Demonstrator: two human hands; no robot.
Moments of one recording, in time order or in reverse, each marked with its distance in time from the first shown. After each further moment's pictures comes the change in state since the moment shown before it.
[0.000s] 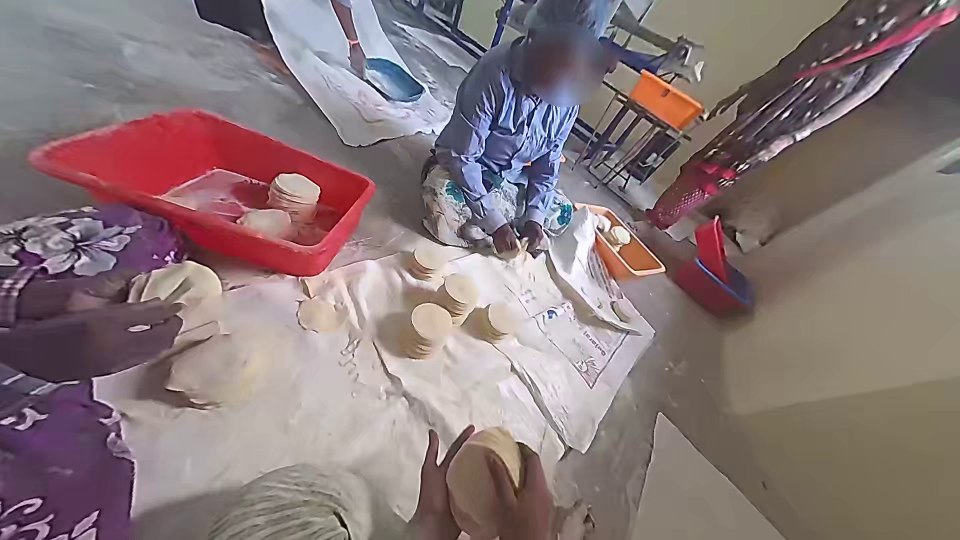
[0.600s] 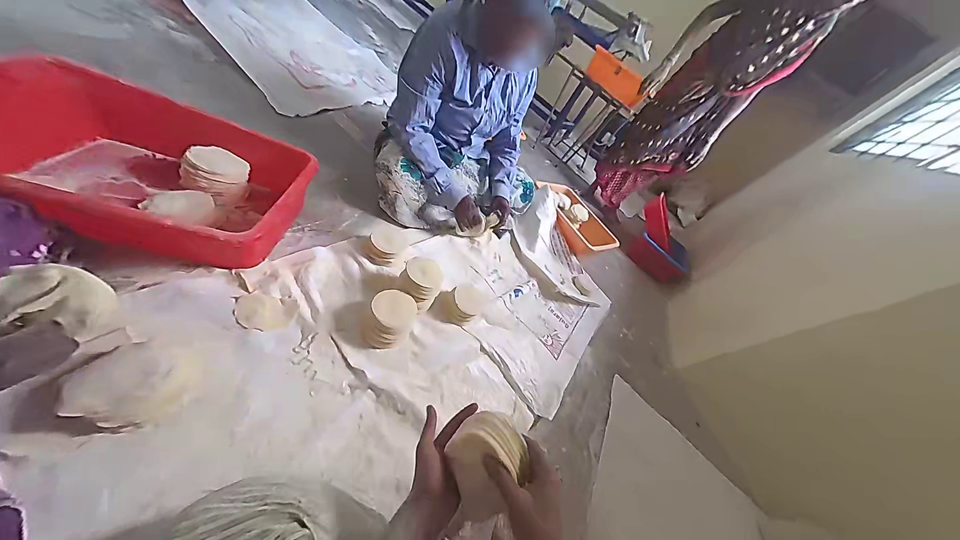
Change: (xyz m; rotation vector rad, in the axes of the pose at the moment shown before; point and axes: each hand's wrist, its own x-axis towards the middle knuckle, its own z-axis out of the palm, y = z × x) left_hand -0.005 -0.001 0.042 0.097 -0.091 -0.008; right_hand -0.006 0.008 -0.042 0.194 0.030 0.064
